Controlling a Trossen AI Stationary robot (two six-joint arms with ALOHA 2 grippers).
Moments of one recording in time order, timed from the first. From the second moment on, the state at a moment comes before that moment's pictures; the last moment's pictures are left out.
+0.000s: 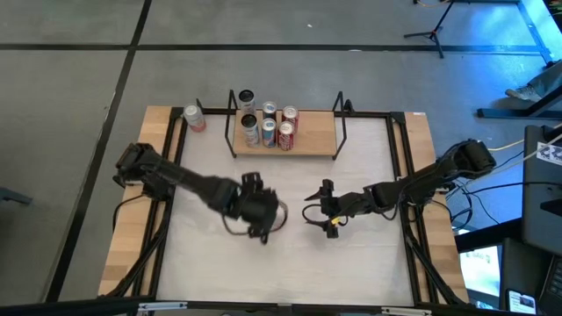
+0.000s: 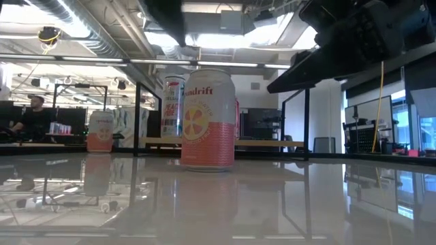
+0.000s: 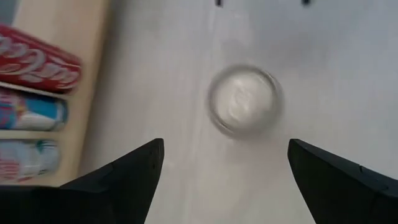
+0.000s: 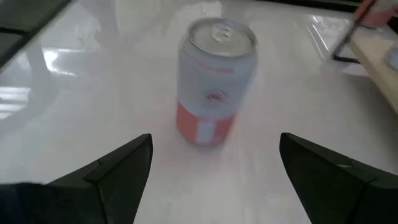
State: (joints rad) left arm -0.34 1.76 1.60 -1.05 -0.44 -0.41; right arm 0.33 1.42 0.60 0.32 0.24 0.05
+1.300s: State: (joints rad) left arm -0.36 1.76 0.97 -0.15 -0.44 -0.28; right arm 0.31 1.74 0.68 0.57 0.46 0.02
